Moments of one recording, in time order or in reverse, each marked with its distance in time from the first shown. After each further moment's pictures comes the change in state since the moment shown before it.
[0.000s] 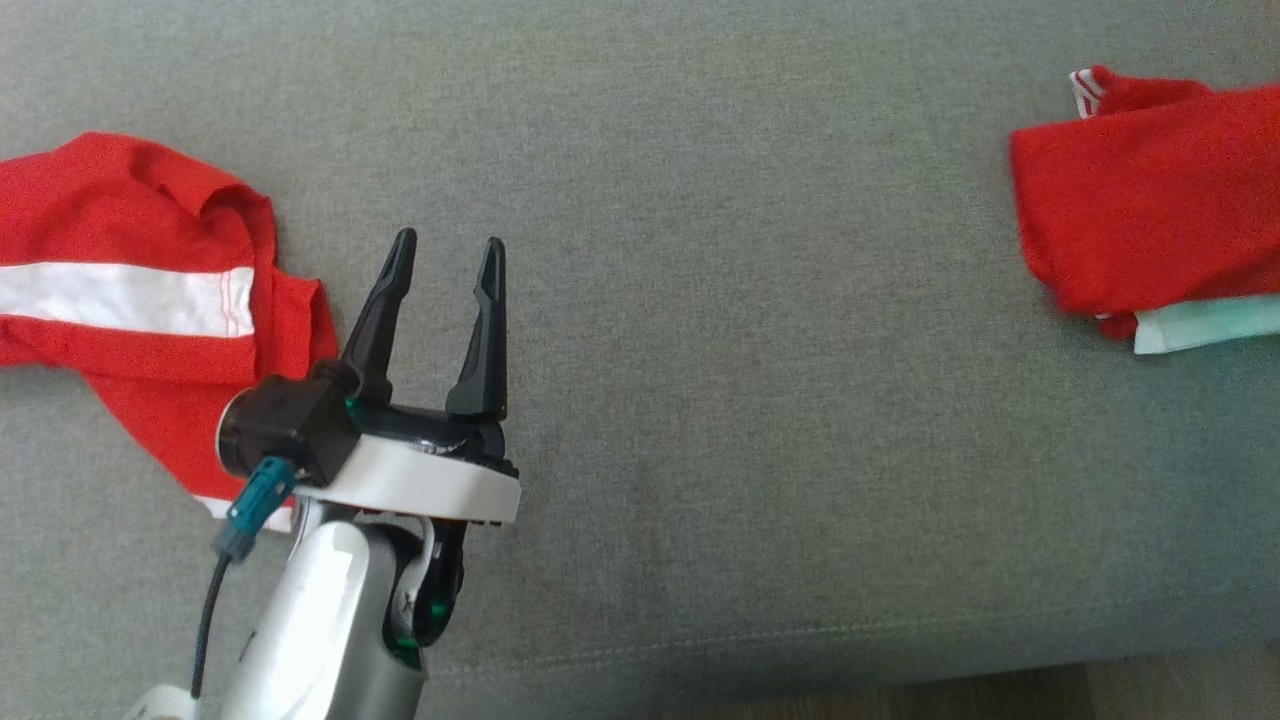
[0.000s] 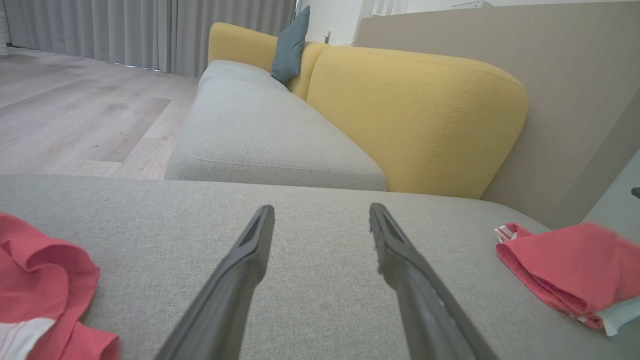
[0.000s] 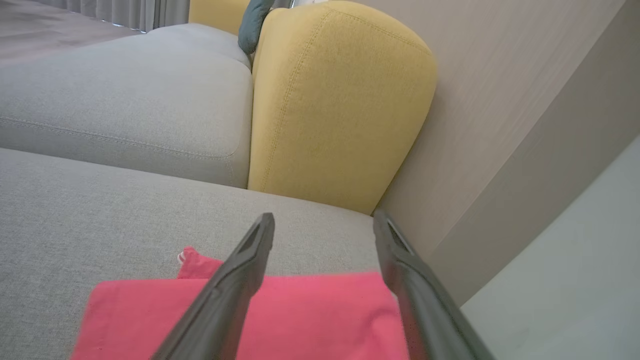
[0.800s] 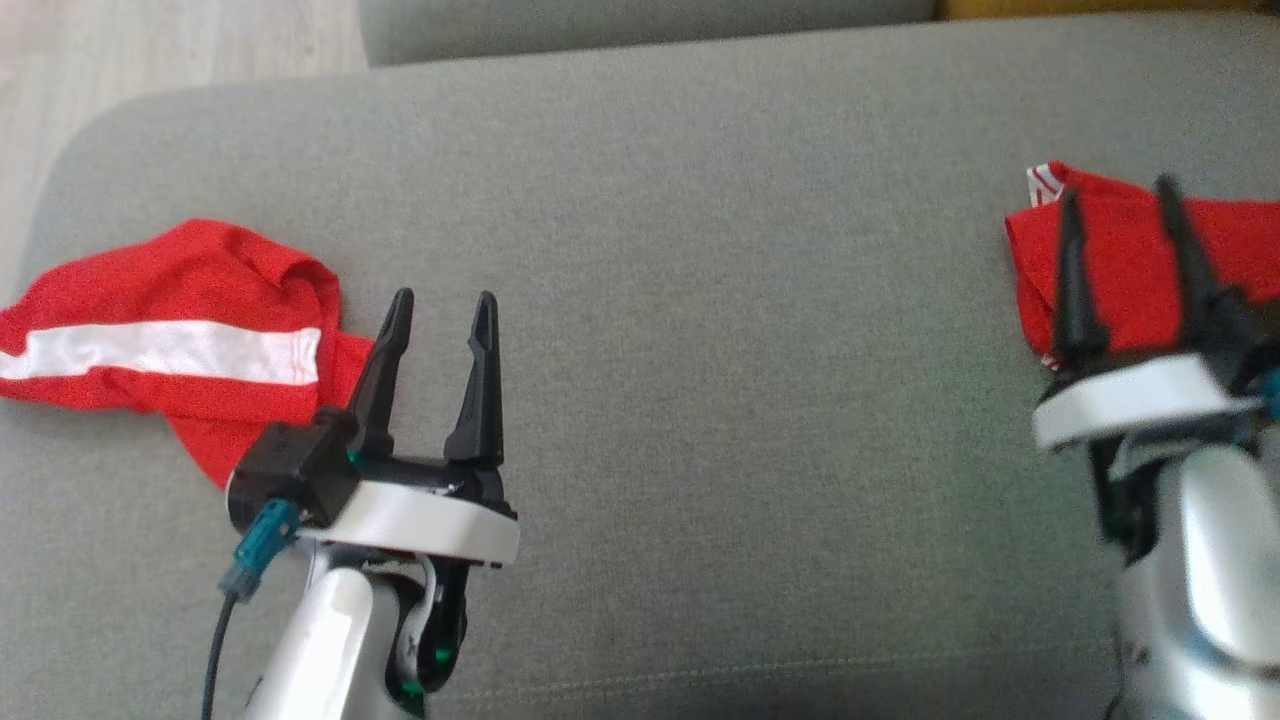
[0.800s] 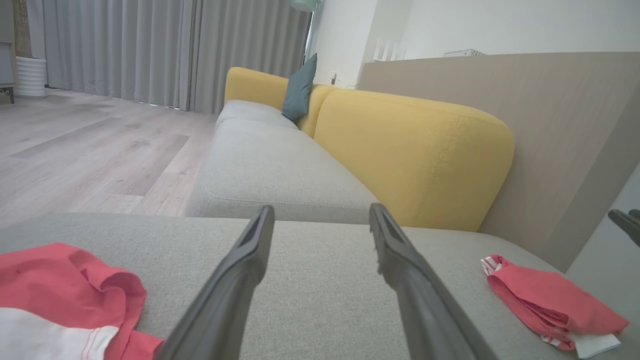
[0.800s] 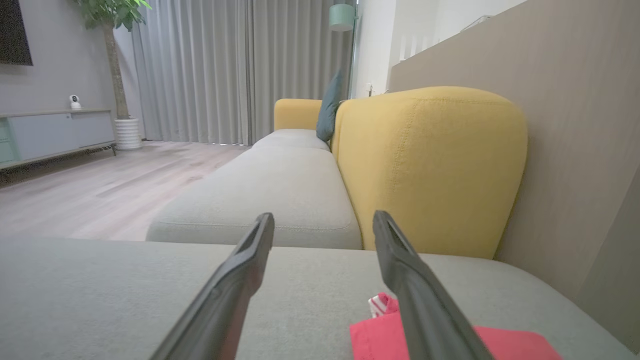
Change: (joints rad) left arm 0.072 0.000 -0.004 0.003 -0.037 0.036 0.000; right arm 0.180 0.263 0.142 -0.164 0.065 0.000 -0.097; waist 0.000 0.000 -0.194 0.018
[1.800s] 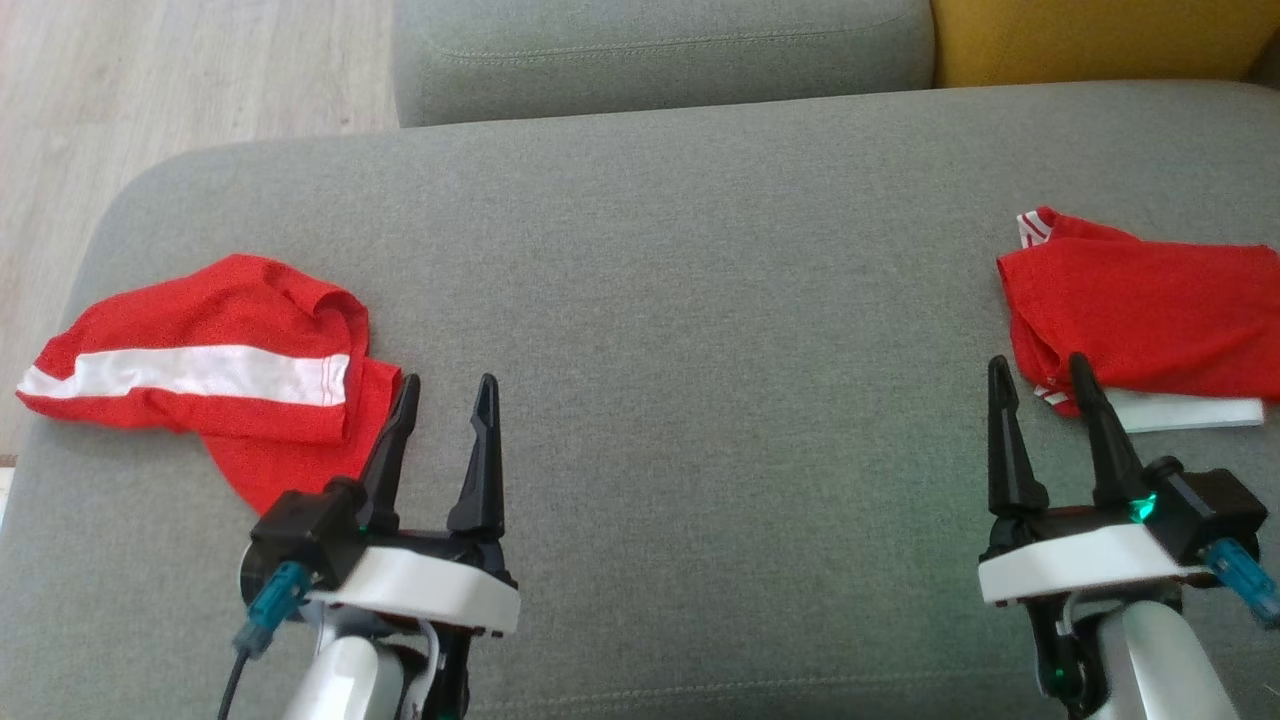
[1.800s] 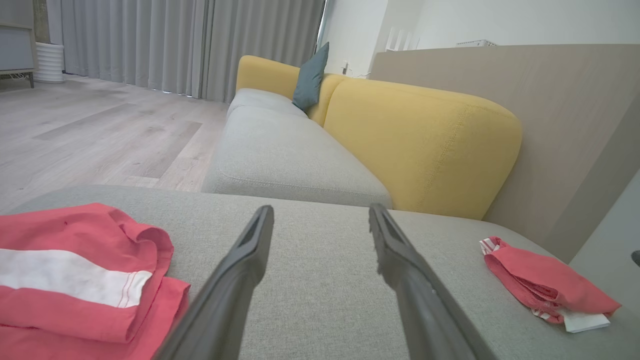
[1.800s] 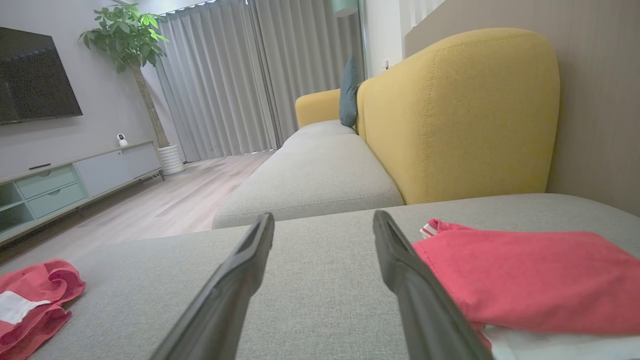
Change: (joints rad) left arm 0.117 0.003 -0.003 0.012 -0.017 0.010 0.000; right arm 0.277 0.045 0.107 -0.051 0.193 0.000 -0.090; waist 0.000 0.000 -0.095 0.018
